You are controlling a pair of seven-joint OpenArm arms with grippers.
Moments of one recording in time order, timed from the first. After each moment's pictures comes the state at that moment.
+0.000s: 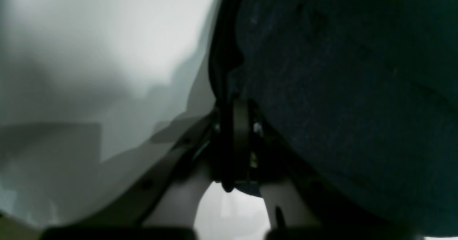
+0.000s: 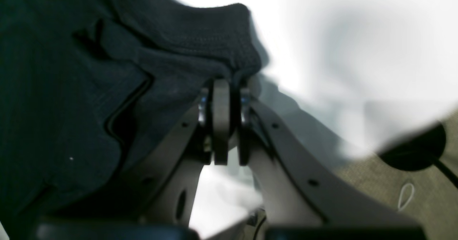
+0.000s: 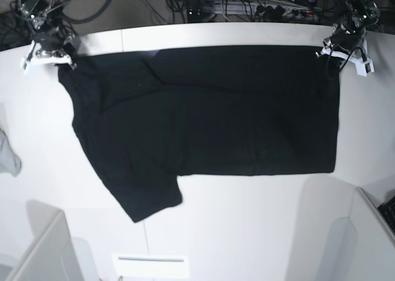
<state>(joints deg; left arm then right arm) 27.9 -8.2 -39.9 95.5 -33.9 -14.5 46.5 -21.4 -4.2 44.7 99.2 33.6 9.3 -51.2</state>
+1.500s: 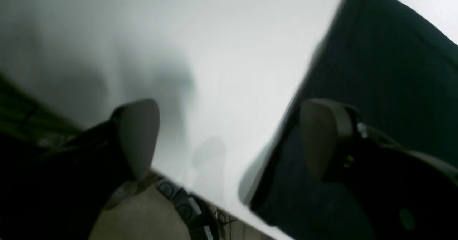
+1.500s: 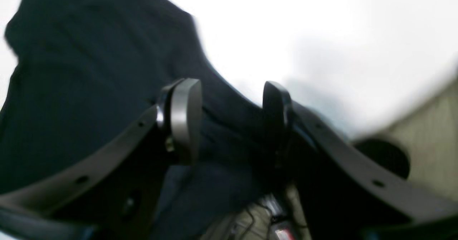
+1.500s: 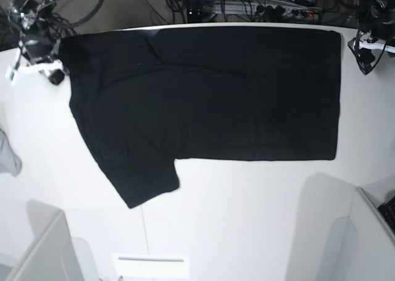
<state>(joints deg) 32.0 -6.6 -56.3 111.1 -33.7 -14.7 46.5 -20.9 -2.2 42.5 111.8 32.5 9.3 -57.7</state>
